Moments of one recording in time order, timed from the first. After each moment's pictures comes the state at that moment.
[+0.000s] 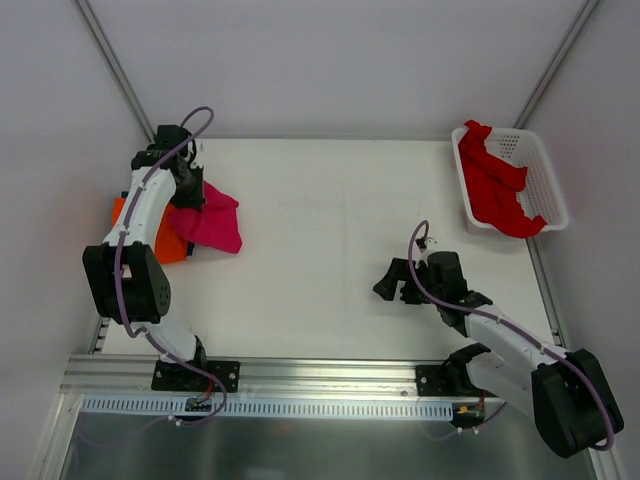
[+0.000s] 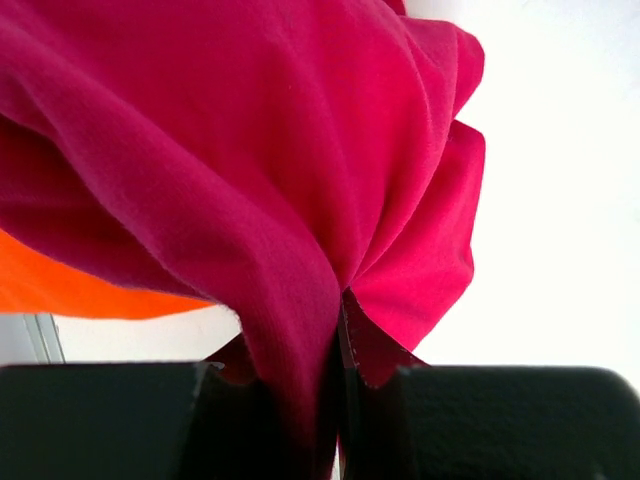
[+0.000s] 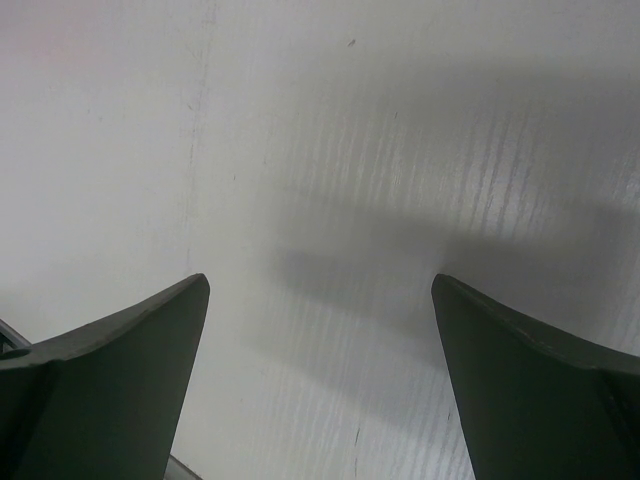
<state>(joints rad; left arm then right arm) 0.03 1.65 1.48 -0.94 -0.05 -0.02 0.42 0.98 0.28 0.00 -0.24 0.52</state>
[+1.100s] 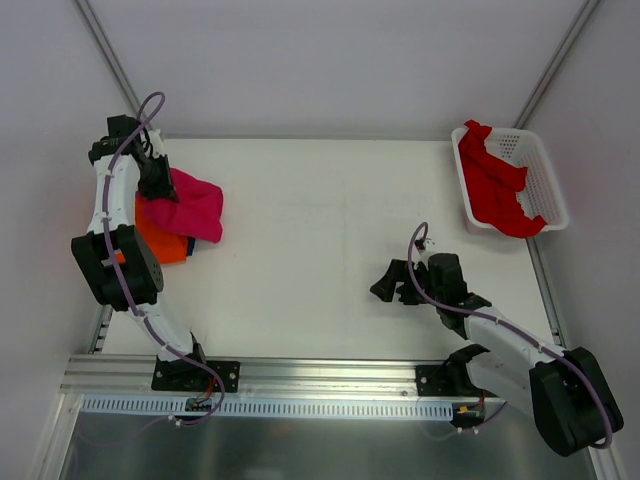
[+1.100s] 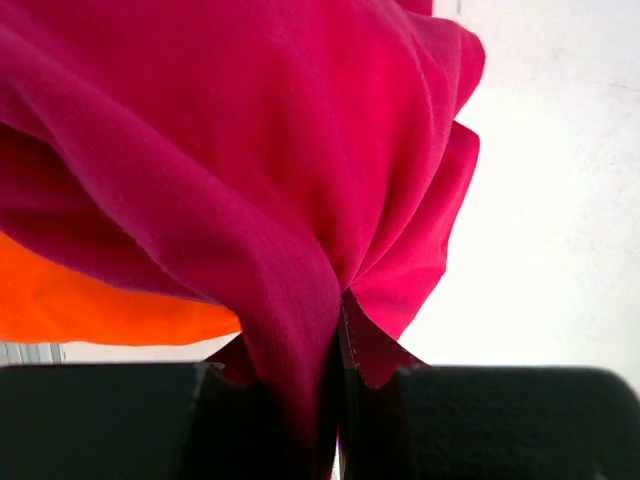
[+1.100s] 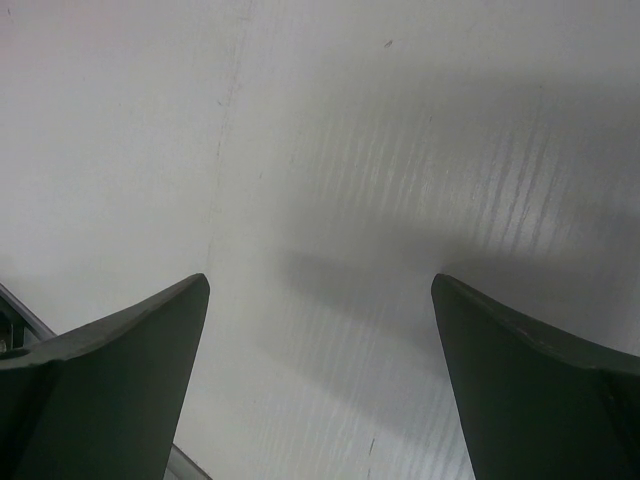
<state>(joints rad) 0.28 1.79 1.71 -1.02 0.22 0.04 0.42 0.99 0.25 0.08 -0.29 0.53</state>
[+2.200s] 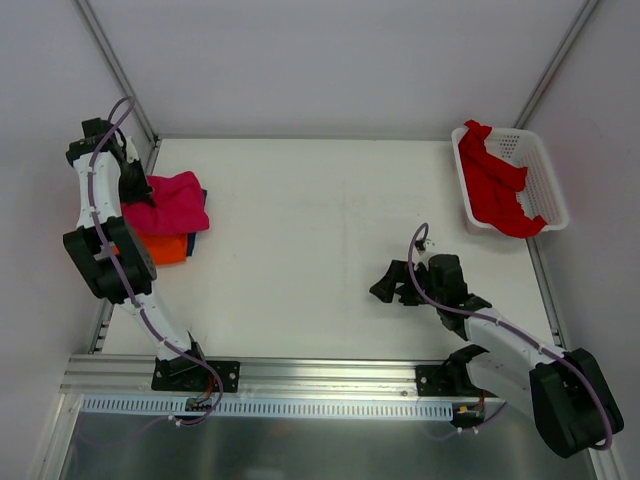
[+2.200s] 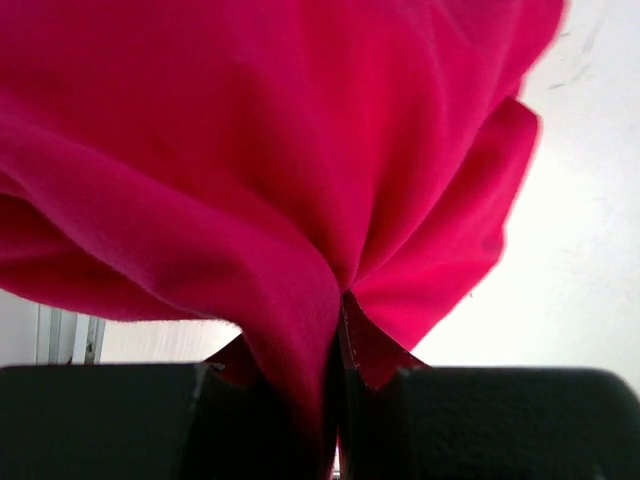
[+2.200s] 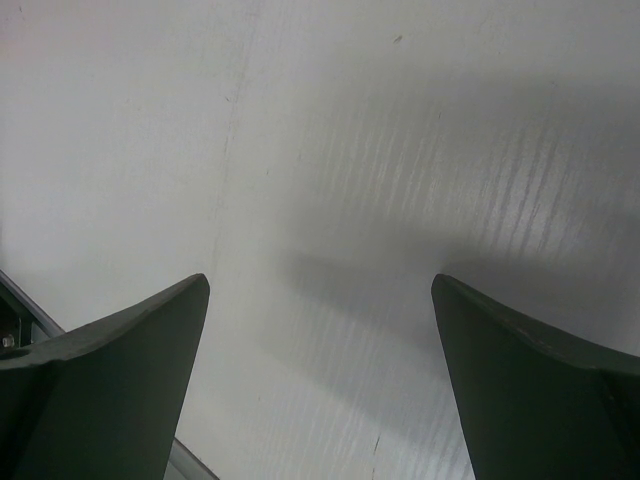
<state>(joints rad) 0.40 1.88 1.81 -1.11 0.14 -0.01 0.41 0.99 0.24 0.10 -0.31 0.53</state>
